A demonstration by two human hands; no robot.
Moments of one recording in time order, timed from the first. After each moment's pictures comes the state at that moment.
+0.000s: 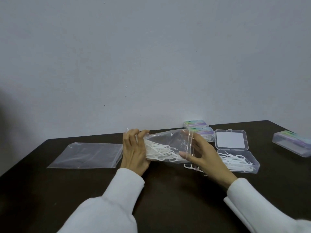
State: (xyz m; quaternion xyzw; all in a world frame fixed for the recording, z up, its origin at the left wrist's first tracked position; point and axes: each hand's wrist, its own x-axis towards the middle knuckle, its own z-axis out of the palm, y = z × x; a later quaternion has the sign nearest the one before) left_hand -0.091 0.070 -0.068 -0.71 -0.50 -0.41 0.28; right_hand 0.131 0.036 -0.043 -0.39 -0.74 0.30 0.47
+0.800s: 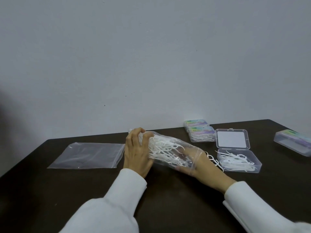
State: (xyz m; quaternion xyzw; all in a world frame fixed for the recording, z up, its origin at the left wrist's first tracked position) left_hand -0.081 0.056 -0.061 -0.70 -0.50 -0.42 0.27; right_hand 0.125 0.034 -0.053 -0.45 -0.84 0.13 0.27
